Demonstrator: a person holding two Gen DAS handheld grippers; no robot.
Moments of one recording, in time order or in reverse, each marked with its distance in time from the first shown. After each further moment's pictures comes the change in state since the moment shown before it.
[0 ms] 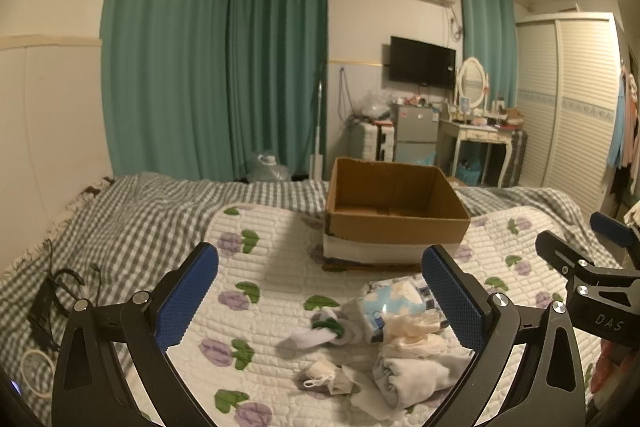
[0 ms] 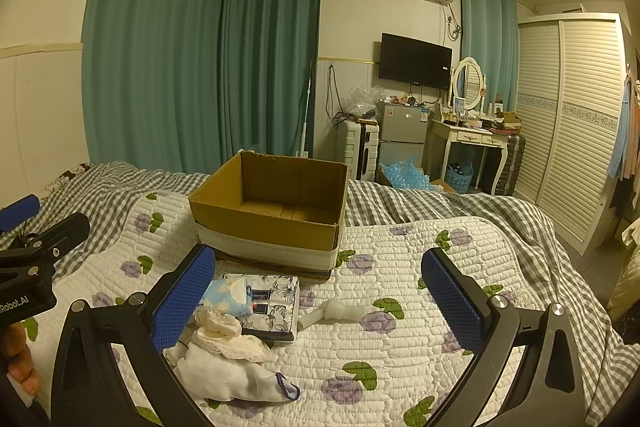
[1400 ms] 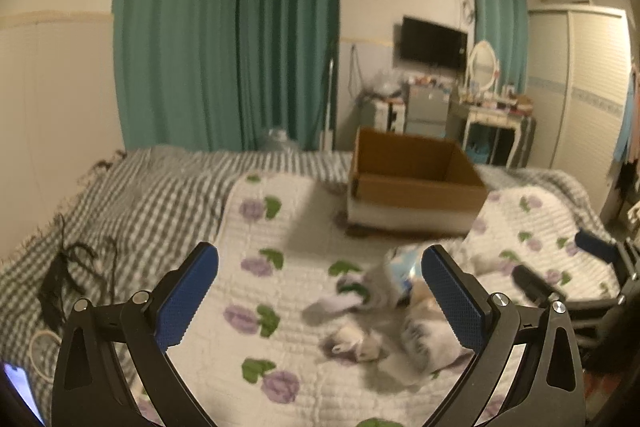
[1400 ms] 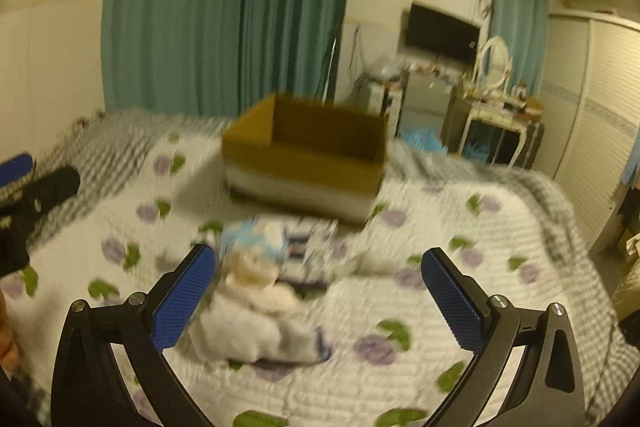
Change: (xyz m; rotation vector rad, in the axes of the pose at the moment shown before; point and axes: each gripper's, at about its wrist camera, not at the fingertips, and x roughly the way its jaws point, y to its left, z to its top) left arm -0.001 0.026 -0.024 -0.016 0.081 0.029; right arm 0.022 0.047 -0.036 -0.091 0.177 0.052
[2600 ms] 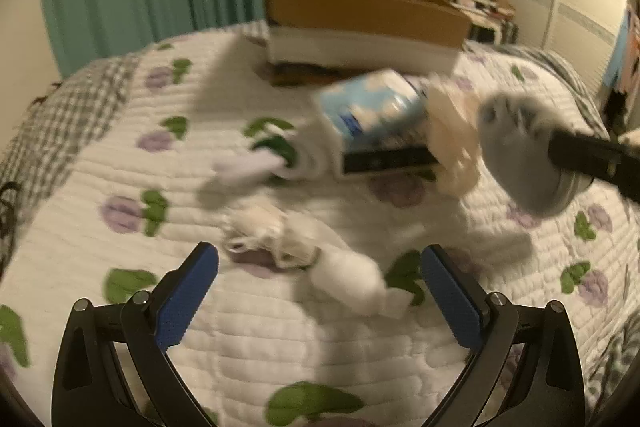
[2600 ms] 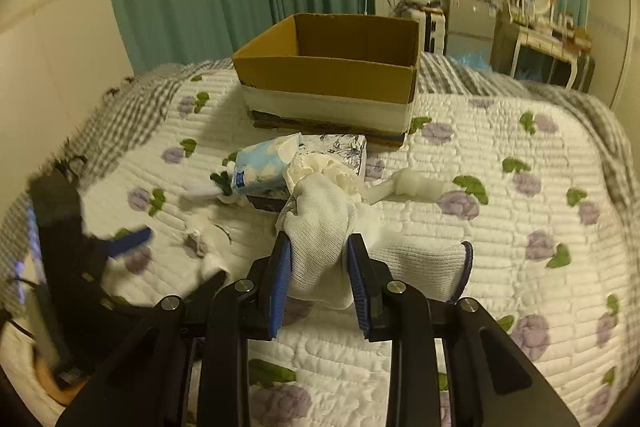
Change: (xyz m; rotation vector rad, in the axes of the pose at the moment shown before) left arm 0.084 -0.067 -0.090 0.086 0.375 -0.094; right arm 0.032 -0.046 -0.023 0.094 0.236 0.226
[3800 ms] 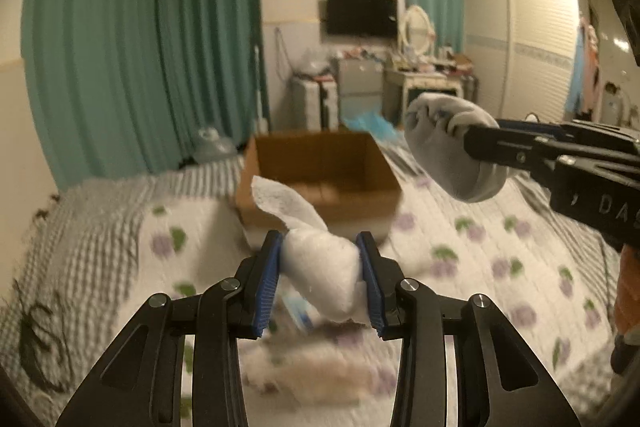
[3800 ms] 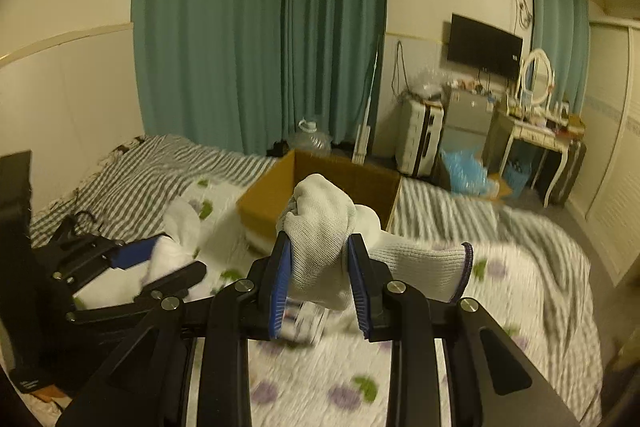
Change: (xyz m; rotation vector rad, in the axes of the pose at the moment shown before) left arm -0.112 -0.027 0.114 0.118 -0.285 -0.070; right arm -0.095 0.007 0.123 -0.171 -0.275 -0.056
